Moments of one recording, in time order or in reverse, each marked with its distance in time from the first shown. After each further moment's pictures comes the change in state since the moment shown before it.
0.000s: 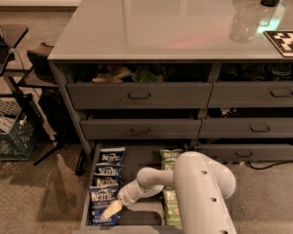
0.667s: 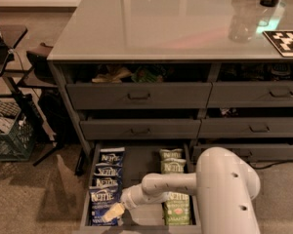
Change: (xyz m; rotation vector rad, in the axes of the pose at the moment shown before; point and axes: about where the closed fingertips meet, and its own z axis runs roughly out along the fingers) arm -0.005 0.028 -0.037 0.134 -0.083 -0.032
